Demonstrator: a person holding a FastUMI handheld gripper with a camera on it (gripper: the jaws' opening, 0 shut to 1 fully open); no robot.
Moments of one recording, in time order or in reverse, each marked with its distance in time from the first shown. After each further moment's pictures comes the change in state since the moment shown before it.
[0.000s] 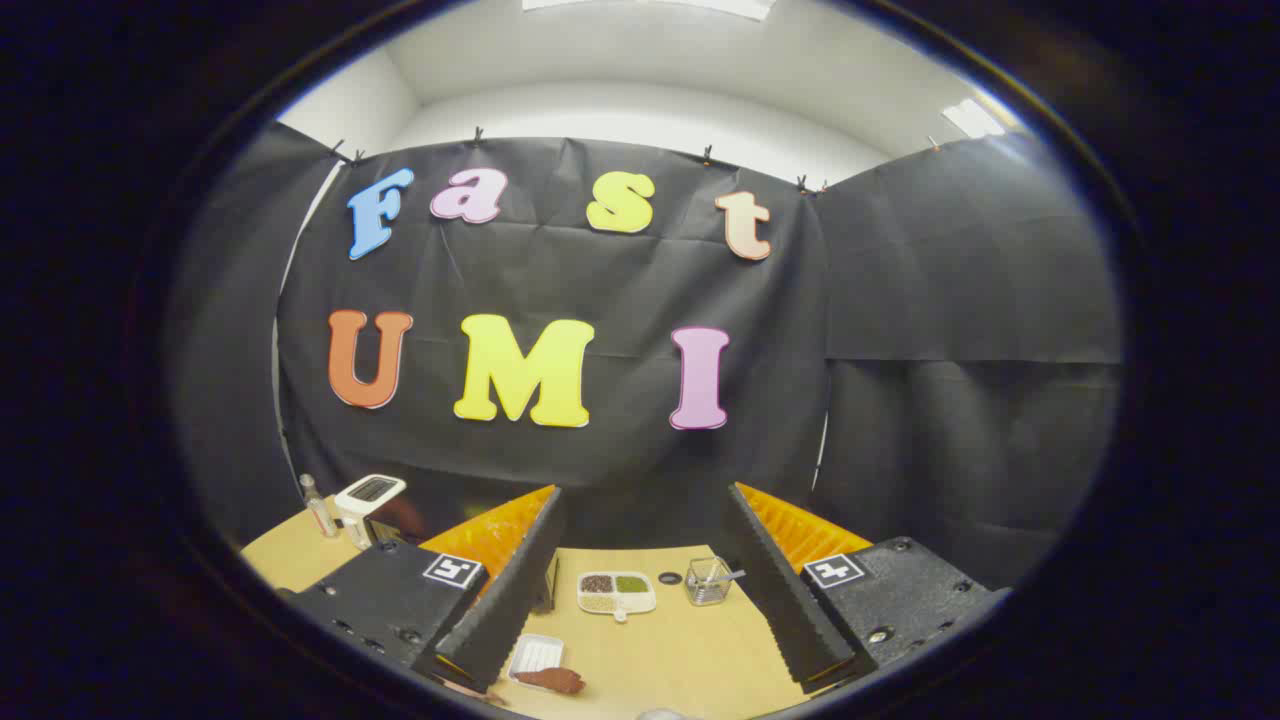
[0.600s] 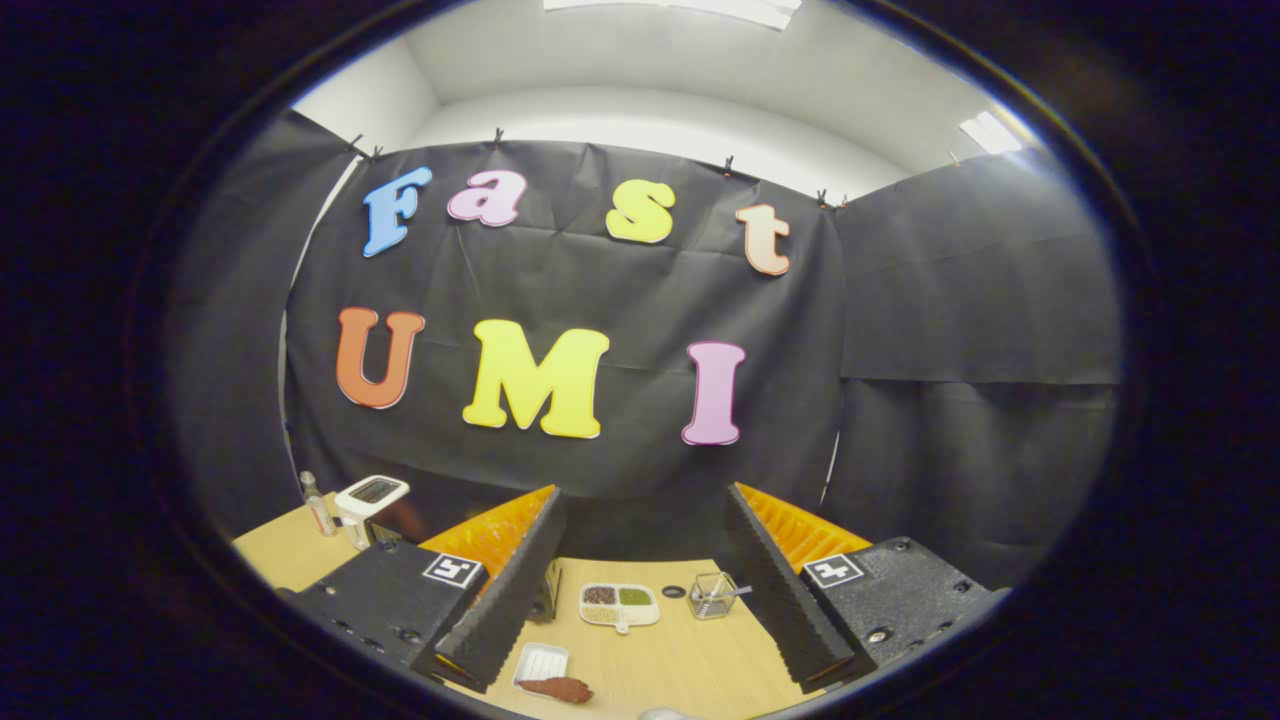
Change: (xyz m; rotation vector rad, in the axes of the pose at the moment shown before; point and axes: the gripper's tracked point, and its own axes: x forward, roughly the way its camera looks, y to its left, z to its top) arm 0.012 0.028 0.020 -0.029 -0.052 0.042
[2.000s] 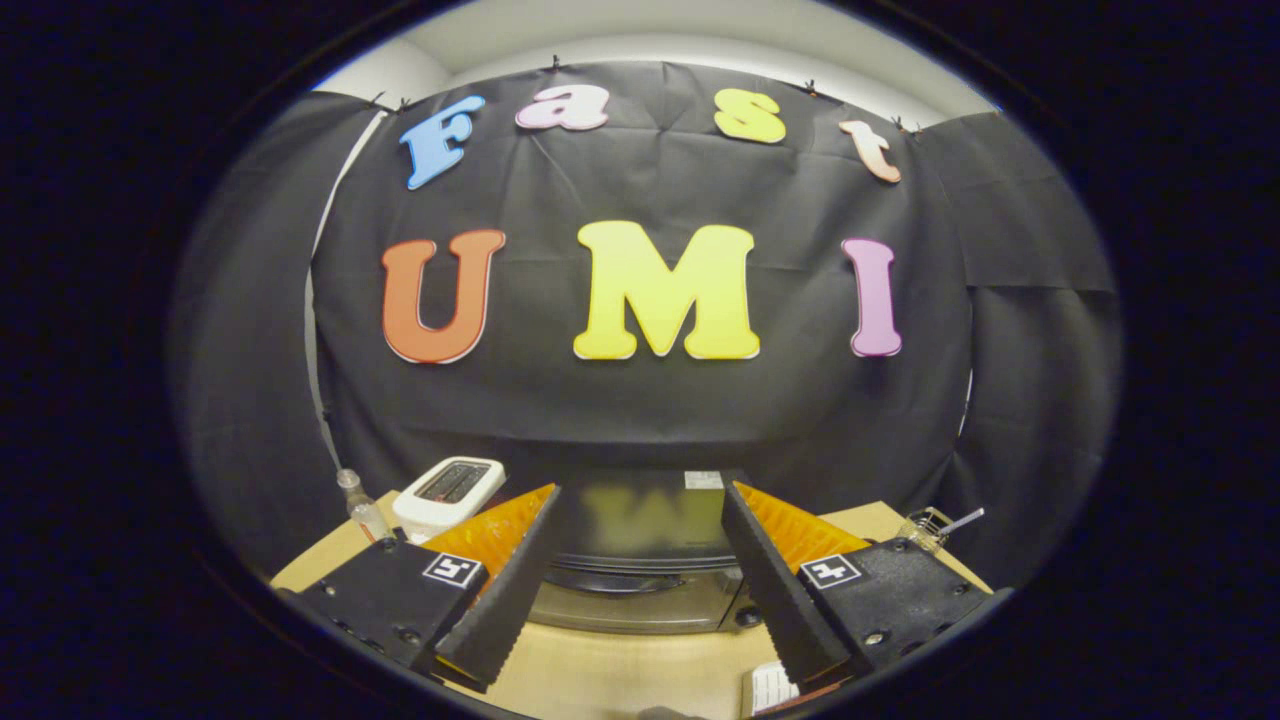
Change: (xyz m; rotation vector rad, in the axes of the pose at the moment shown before) arm 0.168 0.278 -0.163 0.087 0.203 0.133
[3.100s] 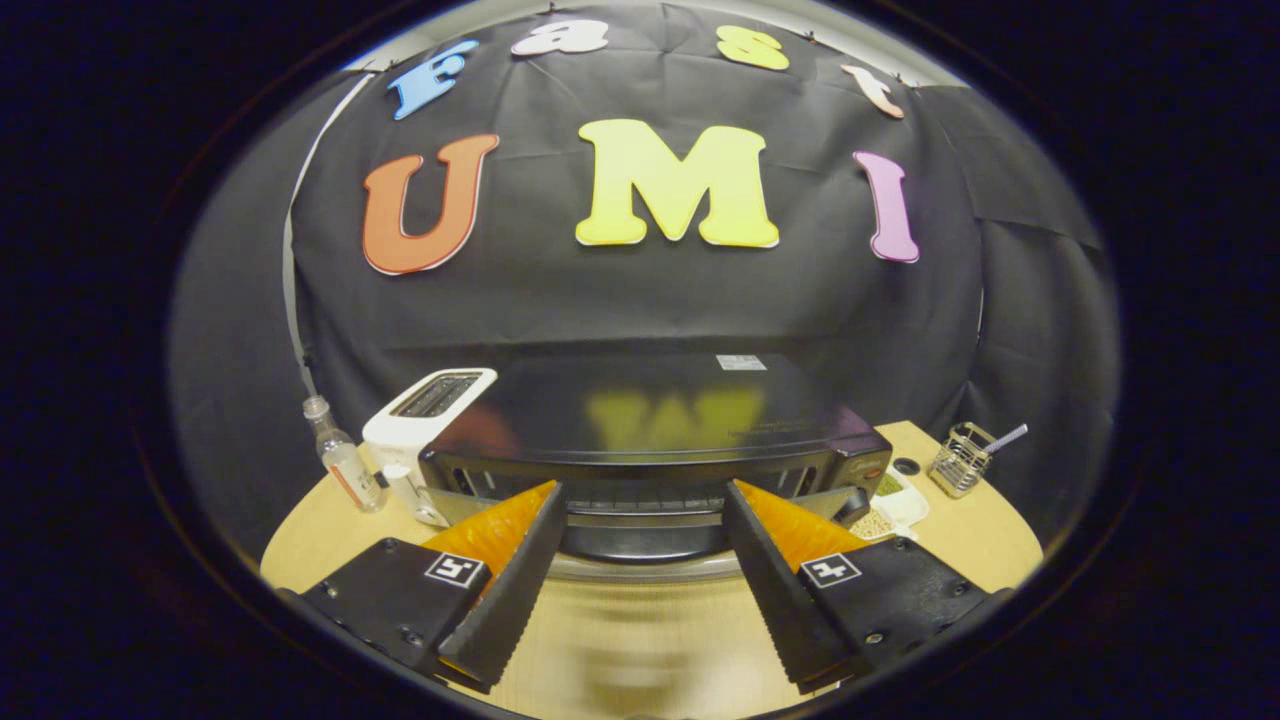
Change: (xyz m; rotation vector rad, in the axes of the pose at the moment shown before) arm 0.020 0.025 -0.106 0.035 0.189 -0.027
